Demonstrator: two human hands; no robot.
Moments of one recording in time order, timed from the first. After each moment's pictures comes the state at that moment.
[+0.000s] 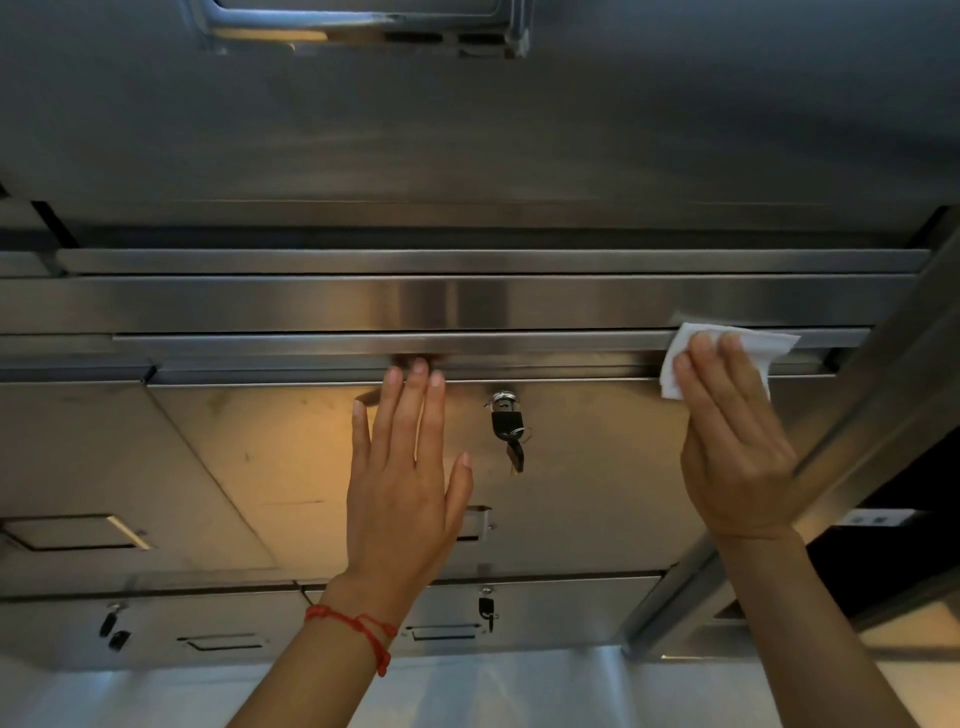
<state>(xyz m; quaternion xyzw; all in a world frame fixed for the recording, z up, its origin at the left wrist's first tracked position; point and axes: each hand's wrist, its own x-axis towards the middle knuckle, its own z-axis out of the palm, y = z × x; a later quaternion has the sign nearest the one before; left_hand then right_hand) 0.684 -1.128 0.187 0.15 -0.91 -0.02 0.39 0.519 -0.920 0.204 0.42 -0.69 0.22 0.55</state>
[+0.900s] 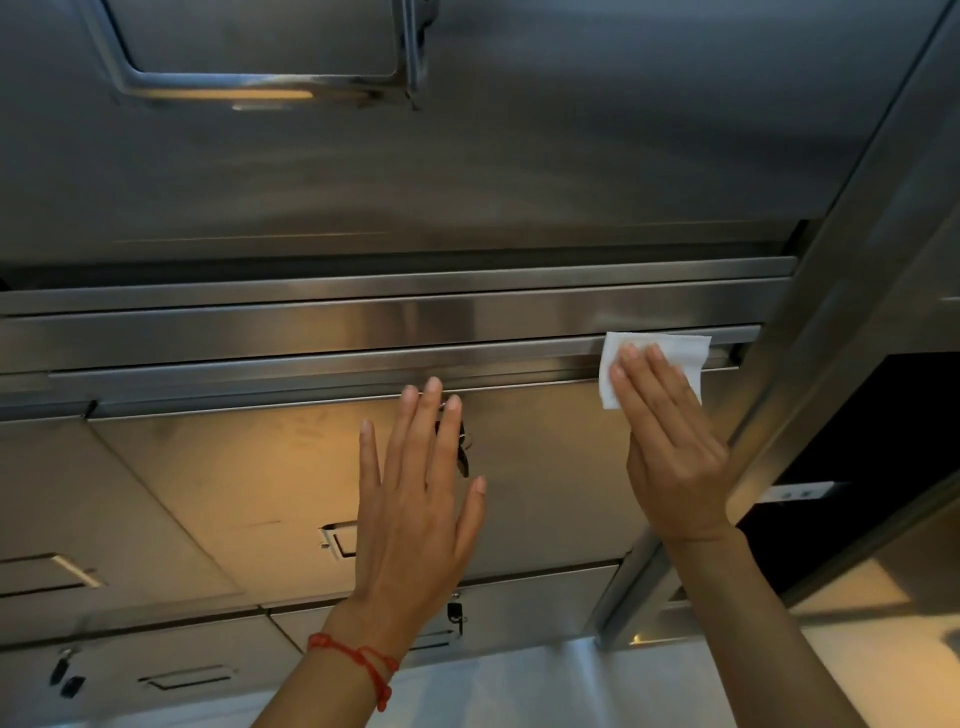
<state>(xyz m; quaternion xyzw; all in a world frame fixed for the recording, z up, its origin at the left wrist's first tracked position) 0.681 -1.083 0.204 0.08 -0.92 -0.04 0.38 0.537 -0.908 0.215 0.41 -0.71 0.22 0.53</state>
